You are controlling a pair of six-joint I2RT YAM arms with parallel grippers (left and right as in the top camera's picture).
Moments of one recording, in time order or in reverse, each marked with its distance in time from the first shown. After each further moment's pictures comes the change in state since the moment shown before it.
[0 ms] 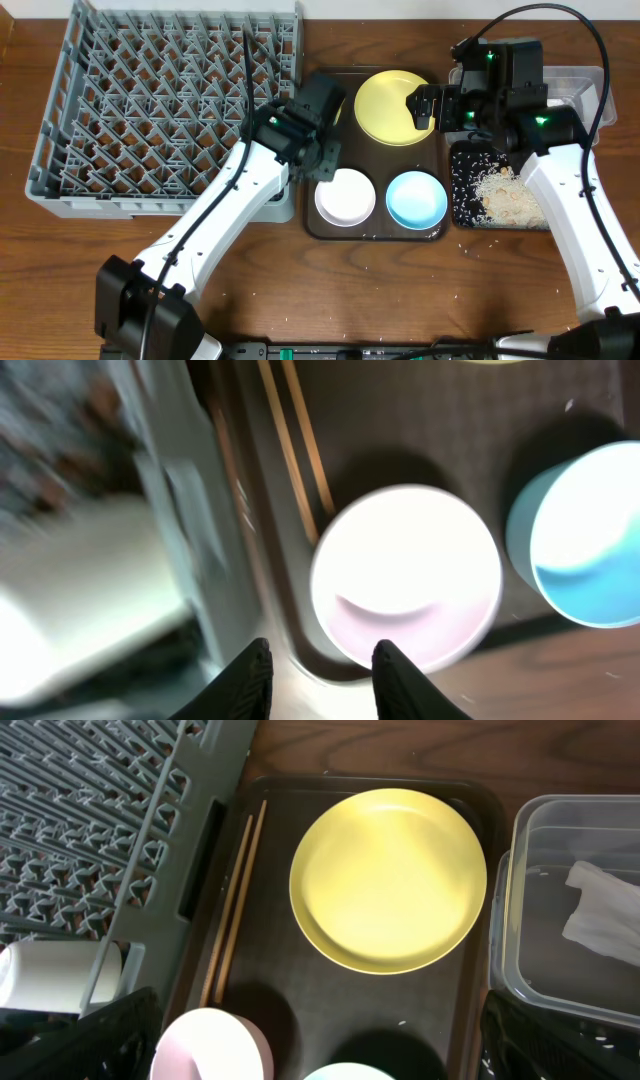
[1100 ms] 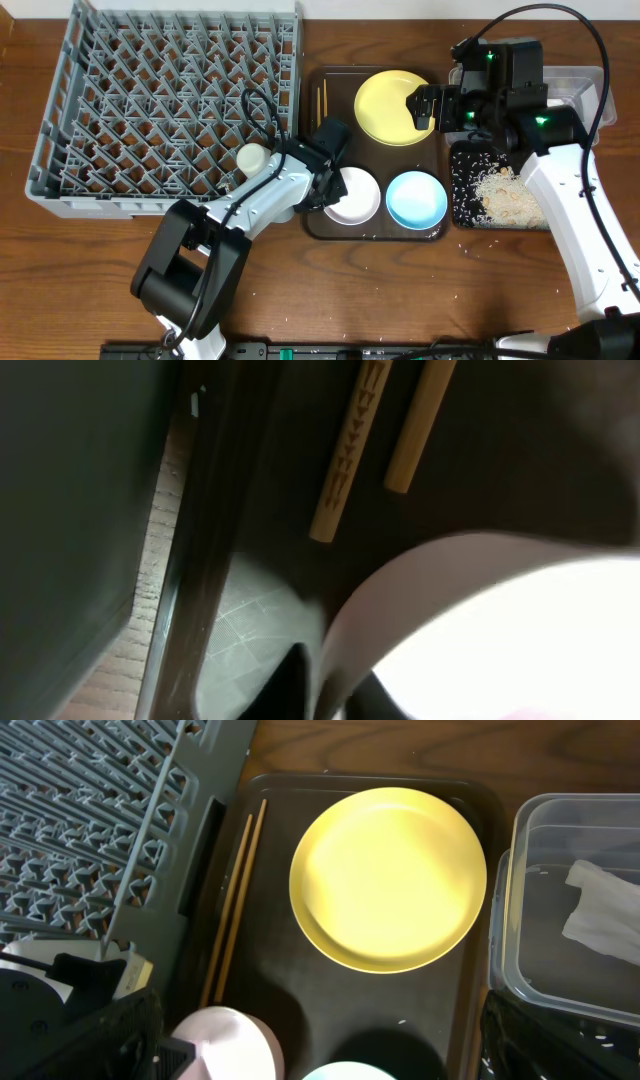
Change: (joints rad) left arm -0.020 0.188 -0.281 0.324 0.089 -0.607; right arm 0.000 0.000 0.000 -0.002 0.000 0.000
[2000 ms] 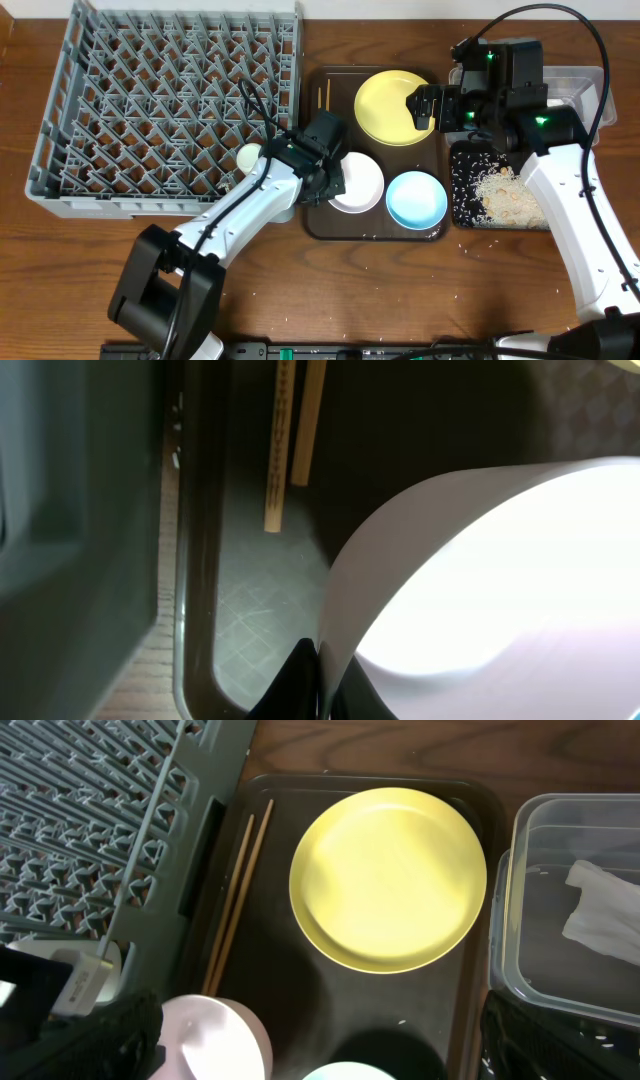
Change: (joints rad) left arm 0.005 -0.124 0.005 -0.013 -0.008 0.200; right arm 0.000 0.000 0.000 0.000 0.000 0.000
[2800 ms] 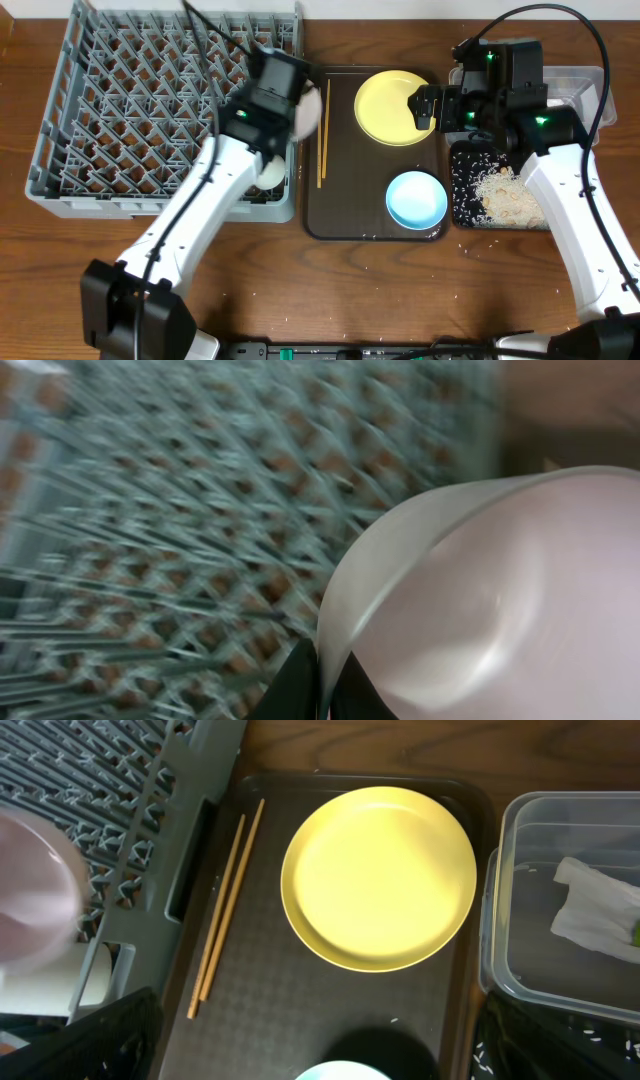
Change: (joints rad) left arm 0.162 -0.090 0.239 -0.007 -0.577 0.431; right arm 0.000 0.000 0.000 -0.004 0.021 0.000
